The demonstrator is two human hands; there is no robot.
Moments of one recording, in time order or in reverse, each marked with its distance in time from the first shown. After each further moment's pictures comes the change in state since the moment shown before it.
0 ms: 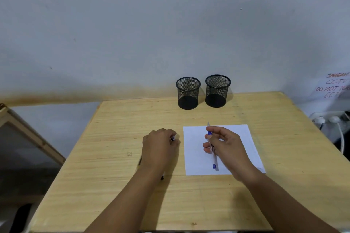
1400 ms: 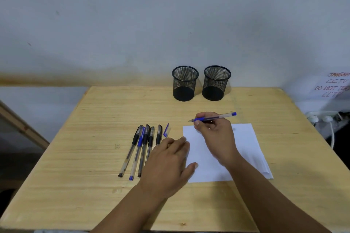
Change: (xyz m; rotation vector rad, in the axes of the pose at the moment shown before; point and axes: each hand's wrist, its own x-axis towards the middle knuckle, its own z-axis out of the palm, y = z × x) left_hand -0.053 0.013 0.020 0.147 -0.163 0.395; right_hand 0.031 0.003 0.018 -0.157 0.038 -0.180
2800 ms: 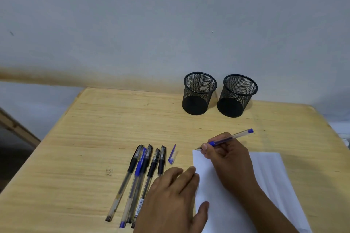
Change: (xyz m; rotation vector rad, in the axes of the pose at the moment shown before) left_hand 0.009 -0.008 0.023 -0.112 0.194 -0.011; right_hand 0.034 0.025 0.010 -0.409 -0.023 -0.100
